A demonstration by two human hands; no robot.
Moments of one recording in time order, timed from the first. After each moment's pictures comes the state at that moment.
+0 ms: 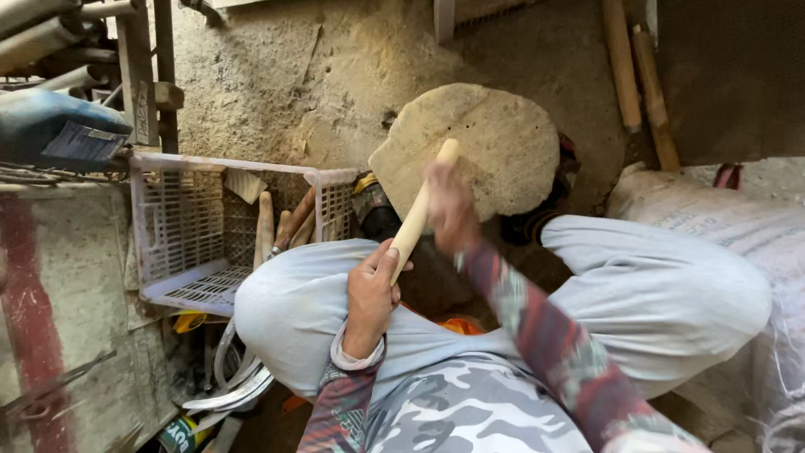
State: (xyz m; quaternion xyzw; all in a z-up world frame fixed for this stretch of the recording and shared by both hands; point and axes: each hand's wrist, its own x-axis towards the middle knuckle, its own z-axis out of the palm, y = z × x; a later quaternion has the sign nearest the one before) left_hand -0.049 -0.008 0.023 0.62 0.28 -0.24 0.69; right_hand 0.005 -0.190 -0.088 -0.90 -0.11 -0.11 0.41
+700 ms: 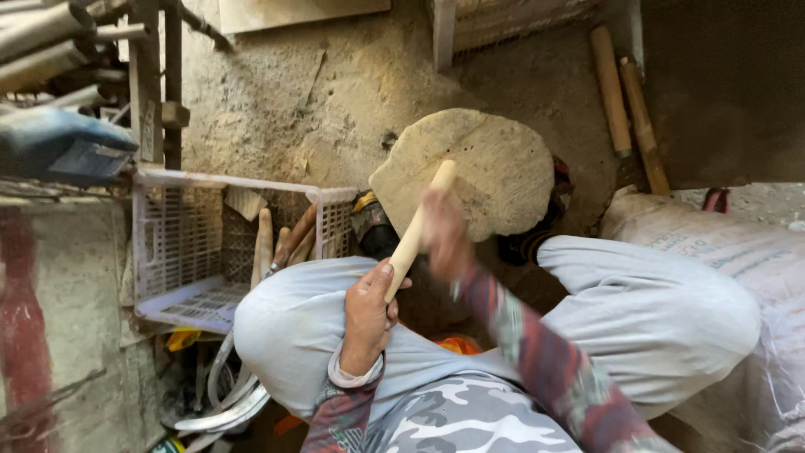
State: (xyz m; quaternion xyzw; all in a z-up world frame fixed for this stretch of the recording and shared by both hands) left_hand -0.042 -0.004 0.017 0.54 0.32 -0.25 0.73; right_hand 0.001 -0.183 -0.080 -0.90 -0.11 -0.10 0.42
